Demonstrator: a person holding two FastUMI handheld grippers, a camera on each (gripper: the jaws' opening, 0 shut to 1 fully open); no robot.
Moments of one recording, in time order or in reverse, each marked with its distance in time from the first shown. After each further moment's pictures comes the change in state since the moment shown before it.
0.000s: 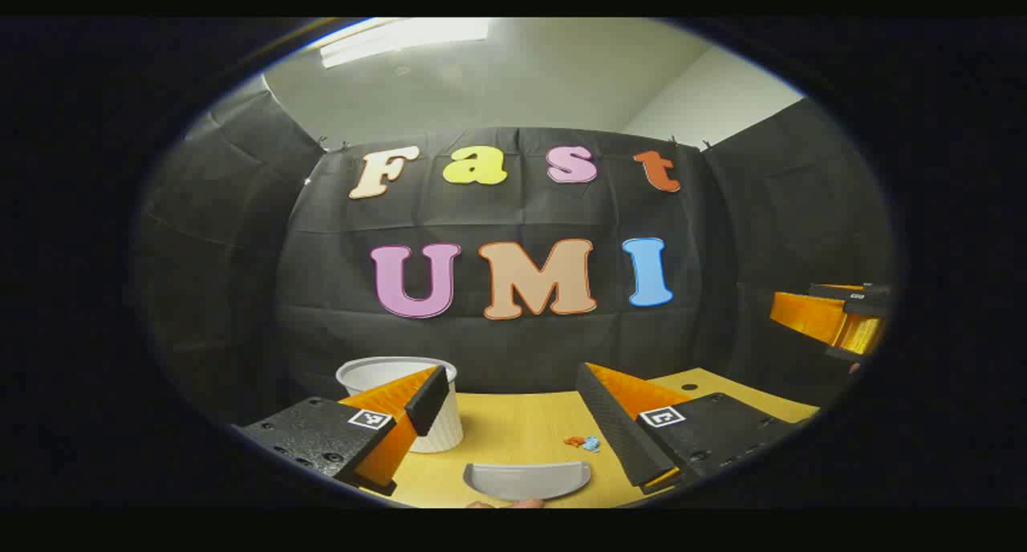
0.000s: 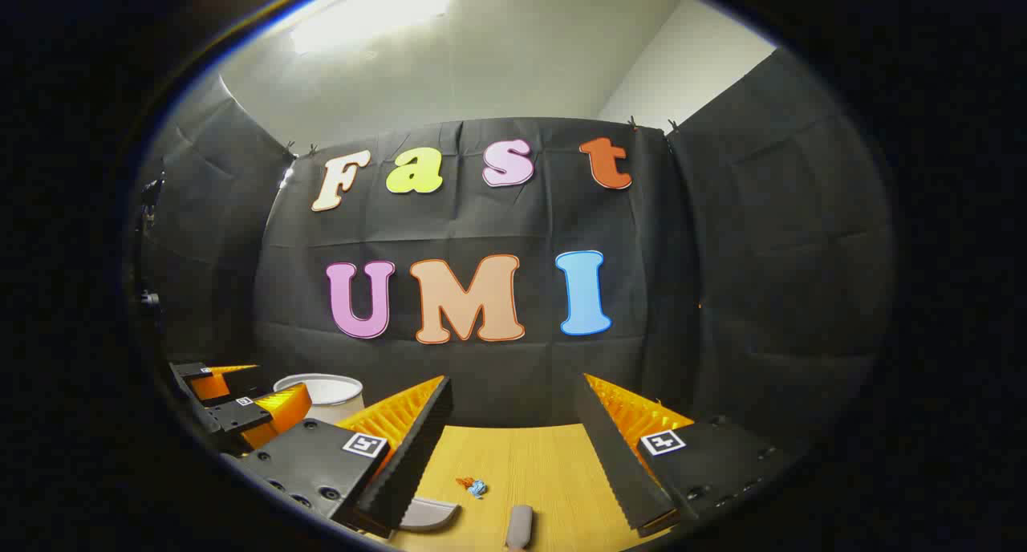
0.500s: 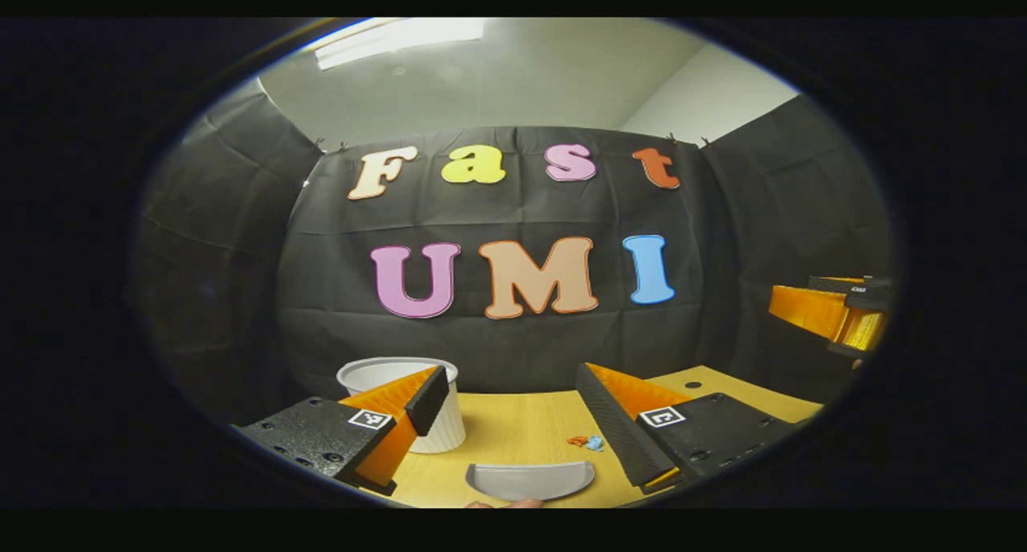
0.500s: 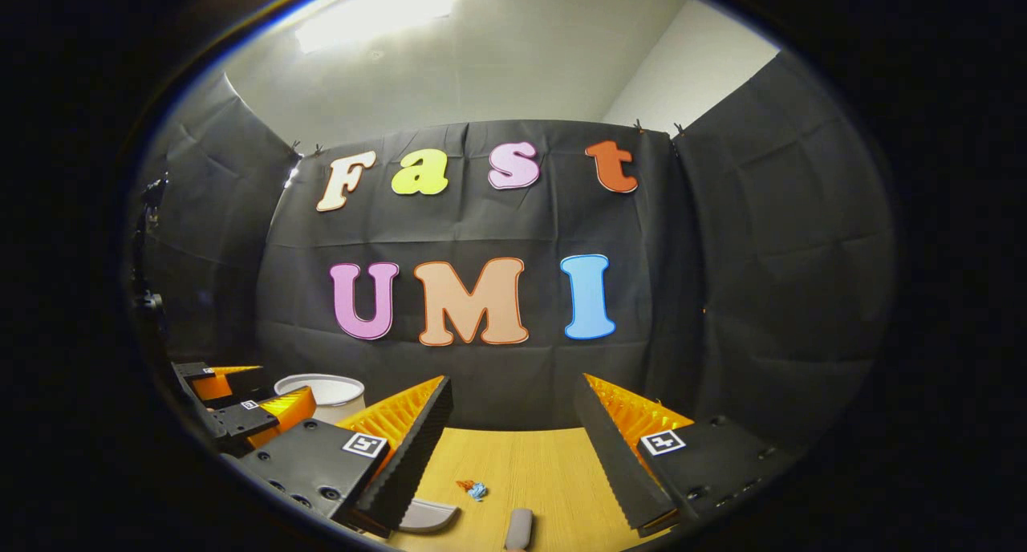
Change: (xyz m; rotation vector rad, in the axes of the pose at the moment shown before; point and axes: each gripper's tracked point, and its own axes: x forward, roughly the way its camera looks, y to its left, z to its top) left arm 0.005 -0.002 -0.004 0.017 0.007 0.001; right arm 0.005 0.004 0.002 -0.019 -0.005 0.015
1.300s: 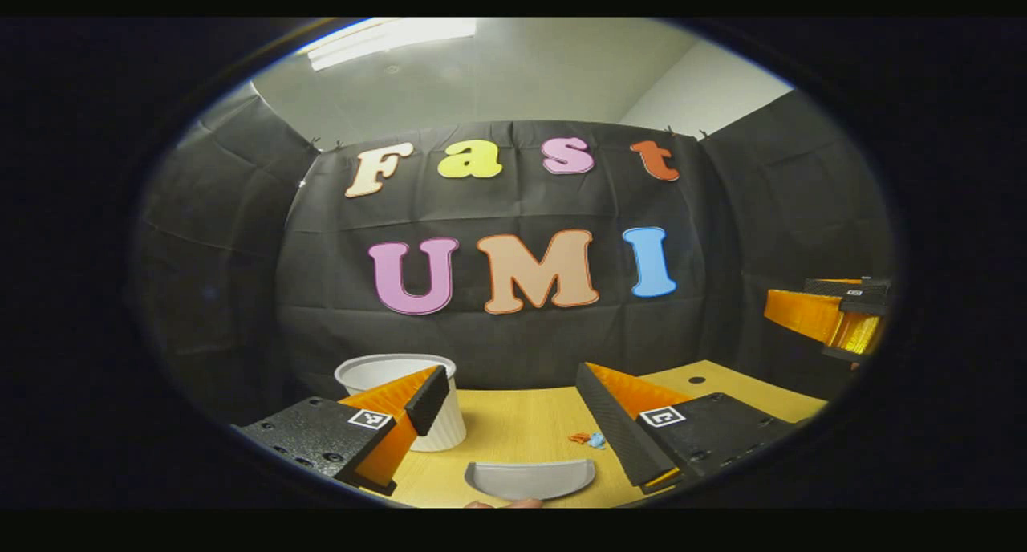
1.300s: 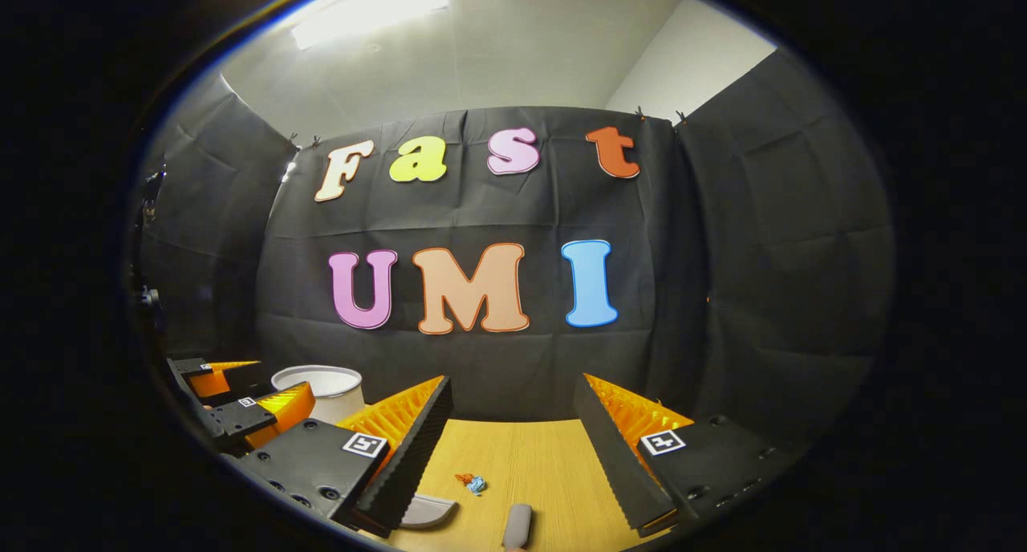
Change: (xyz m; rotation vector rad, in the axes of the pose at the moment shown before) left arm 0.004 -0.006 -0.008 0.019 0.025 0.012; right arm 0.011 -0.004 -0.013 0.006 0.048 0.011
